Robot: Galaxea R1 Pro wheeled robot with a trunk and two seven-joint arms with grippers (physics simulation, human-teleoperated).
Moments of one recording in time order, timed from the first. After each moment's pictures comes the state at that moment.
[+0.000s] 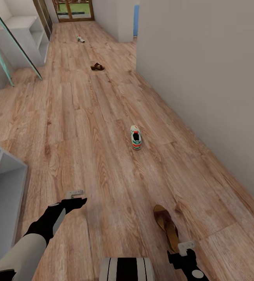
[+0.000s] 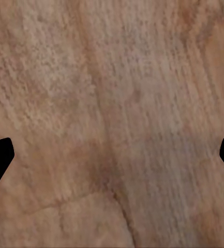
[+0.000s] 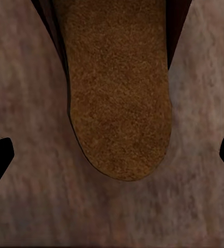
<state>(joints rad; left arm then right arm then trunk) -0.72 0.09 0.12 -0.56 0.00 0.28 -0.17 -0.41 -0.03 0.03 -0.34 0.14 -0.18 -0.05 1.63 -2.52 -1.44</state>
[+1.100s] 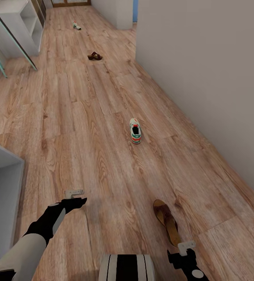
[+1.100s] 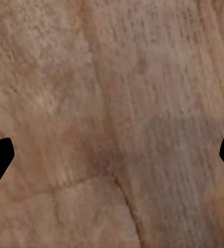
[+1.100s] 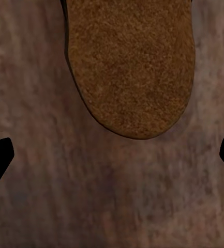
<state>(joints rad) -0.72 0.09 0.12 -0.56 0.00 0.28 -0.17 -0.41 -0.03 0.03 -0.34 0.14 -0.18 -0.05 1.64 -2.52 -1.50</state>
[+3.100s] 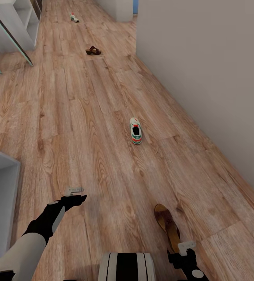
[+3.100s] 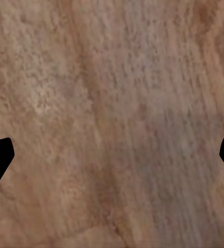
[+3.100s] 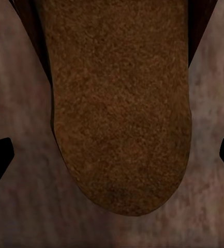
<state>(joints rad) -0.72 0.09 0.12 -0.60 0.00 0.27 -0.17 -0.41 -0.03 0.03 -0.34 0.14 -0.18 -0.05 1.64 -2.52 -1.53</state>
